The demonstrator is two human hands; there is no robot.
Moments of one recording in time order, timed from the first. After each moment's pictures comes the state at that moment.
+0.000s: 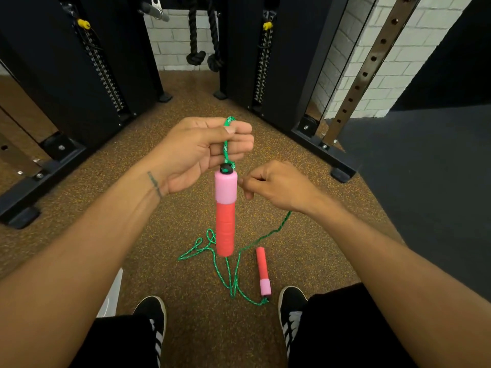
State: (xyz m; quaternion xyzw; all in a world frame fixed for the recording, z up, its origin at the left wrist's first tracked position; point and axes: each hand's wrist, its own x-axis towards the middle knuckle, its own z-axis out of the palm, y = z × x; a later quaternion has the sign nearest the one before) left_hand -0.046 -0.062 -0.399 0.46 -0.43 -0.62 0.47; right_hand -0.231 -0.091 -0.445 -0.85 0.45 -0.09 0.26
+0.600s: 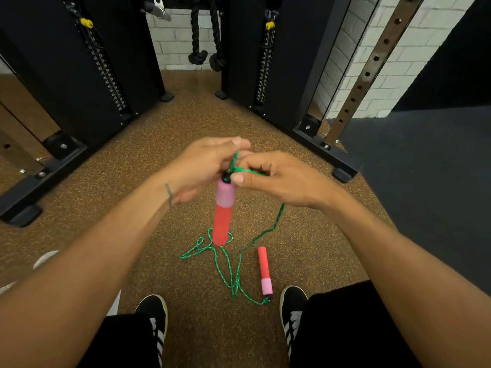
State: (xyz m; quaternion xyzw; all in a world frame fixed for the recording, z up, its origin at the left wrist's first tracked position) left_hand -0.057 -0.055 -0.417 0.53 -0.43 -0.60 0.42; right_hand -0.232 -0.084 -0.423 -0.86 0.31 -0.15 0.38
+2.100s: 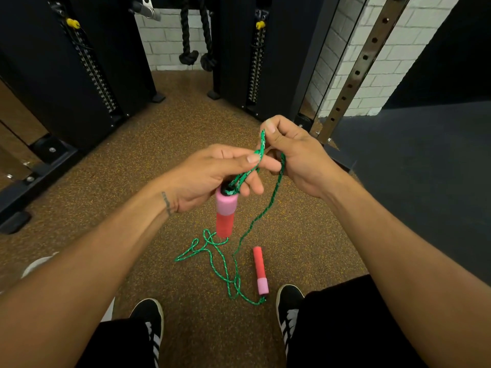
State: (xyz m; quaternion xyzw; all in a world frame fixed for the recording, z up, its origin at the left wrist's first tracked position) left_hand -0.065 -0.043 -0.411 0.40 -0.56 -0.65 0.33; right_hand -0.244 -0.101 -0.419 -0.60 0.36 -0.37 0.61
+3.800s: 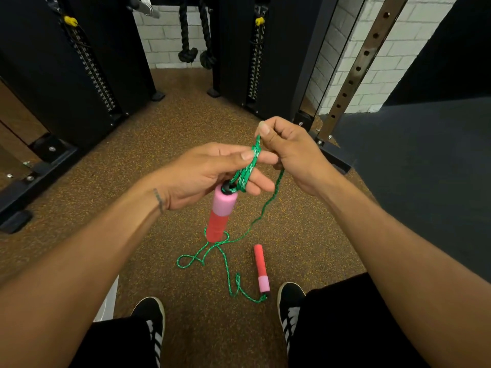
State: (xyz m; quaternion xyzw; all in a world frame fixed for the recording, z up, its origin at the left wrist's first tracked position) left_hand -0.059 -0.041 -0.407 0.40 -0.57 -0.66 0.30; right_hand -0.241 -0.101 -0.426 -0.67 0.40 -0.37 0.50
